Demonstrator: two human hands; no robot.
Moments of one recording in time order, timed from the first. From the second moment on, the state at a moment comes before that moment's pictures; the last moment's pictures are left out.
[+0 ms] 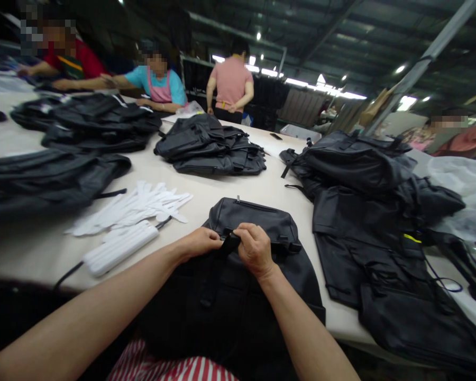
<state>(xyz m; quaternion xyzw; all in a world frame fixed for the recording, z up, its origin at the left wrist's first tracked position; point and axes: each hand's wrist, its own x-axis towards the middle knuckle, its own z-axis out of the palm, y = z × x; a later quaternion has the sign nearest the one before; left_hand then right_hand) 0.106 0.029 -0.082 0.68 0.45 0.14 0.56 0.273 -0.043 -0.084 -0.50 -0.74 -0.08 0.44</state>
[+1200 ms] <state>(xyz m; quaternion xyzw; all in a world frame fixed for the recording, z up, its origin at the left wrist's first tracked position) 0.100 0.014 -0.110 0.76 0.44 0.14 0.45 0.202 -0.130 -0.099 -0.53 -0.83 -0.07 0.16</state>
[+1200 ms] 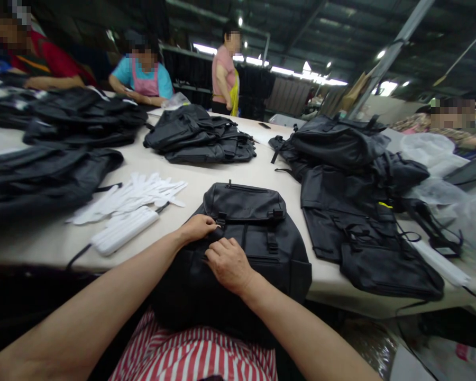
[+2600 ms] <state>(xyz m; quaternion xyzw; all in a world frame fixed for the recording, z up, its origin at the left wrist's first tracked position) 0.247 -0.048 -0.090 0.71 0.33 0.20 0.59 0.384 -0.116 -0.080 -0.66 -0.56 0.12 0.48</state>
